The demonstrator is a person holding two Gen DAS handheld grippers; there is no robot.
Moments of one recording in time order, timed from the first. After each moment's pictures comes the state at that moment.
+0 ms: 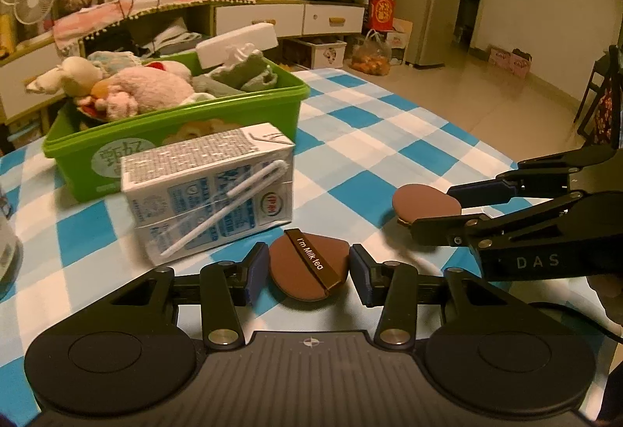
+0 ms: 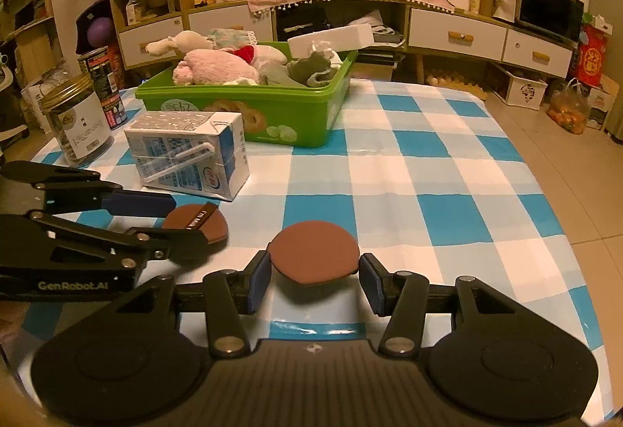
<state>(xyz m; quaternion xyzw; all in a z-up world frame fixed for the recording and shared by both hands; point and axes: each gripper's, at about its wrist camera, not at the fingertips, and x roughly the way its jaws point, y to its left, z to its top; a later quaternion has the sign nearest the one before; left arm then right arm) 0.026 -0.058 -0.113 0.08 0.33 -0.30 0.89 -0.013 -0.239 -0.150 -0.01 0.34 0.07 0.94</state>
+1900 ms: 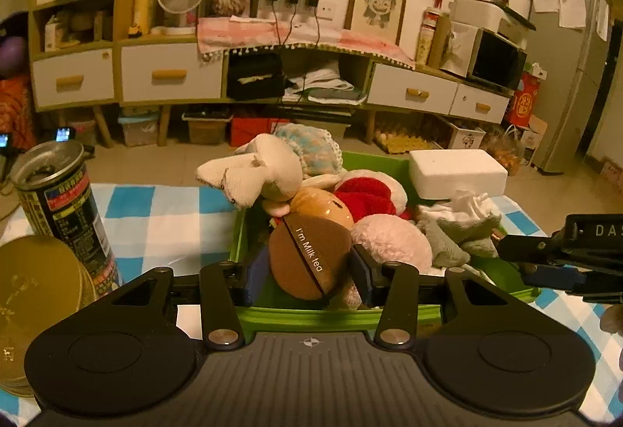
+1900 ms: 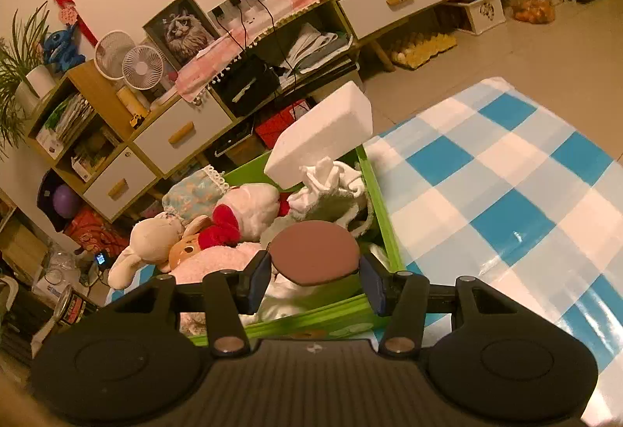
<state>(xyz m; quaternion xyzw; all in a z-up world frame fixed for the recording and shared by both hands) 0.168 0.016 -0.066 -0.04 0.29 -0.12 0.95 0.149 -0.236 -0.101 0.27 0.32 0.01 0.91</state>
